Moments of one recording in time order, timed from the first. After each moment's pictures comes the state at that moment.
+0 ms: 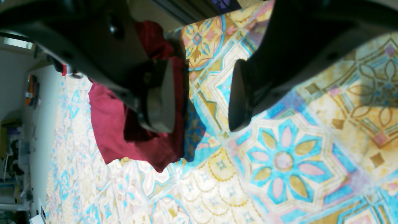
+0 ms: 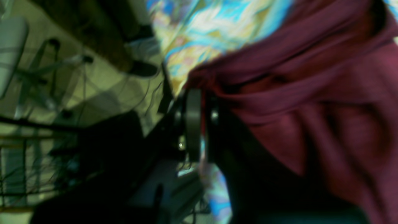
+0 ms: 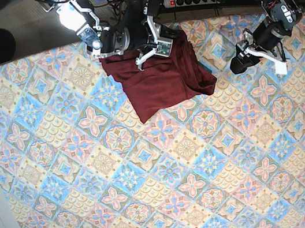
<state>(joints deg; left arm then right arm) 17.6 -10.8 -32.9 103.6 -59.2 -12.1 67.0 -13.8 7.9 -29.9 100.0 12.3 42.8 -40.0</state>
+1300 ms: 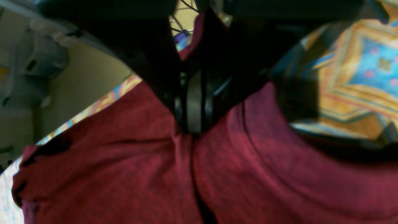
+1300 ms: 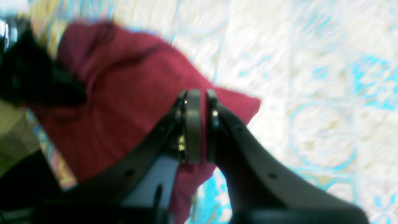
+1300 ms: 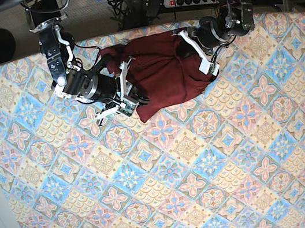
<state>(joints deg) 20.8 -16.1 3.0 100.7 -35.9 -14.1 52.2 -6.1 8.0 -9.5 105.8 12.1 42.8 -42.7</state>
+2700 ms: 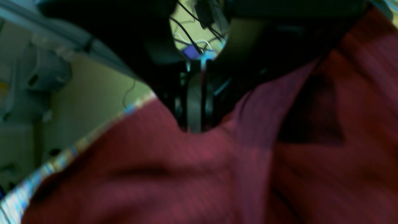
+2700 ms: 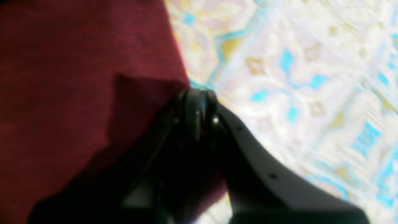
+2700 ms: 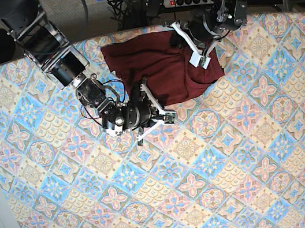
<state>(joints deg) 20.7 -18.4 10.7 101.7 -36.9 -11.9 50.6 22.2 8.9 -36.7 68.9 -0.8 42.9 -39.0</state>
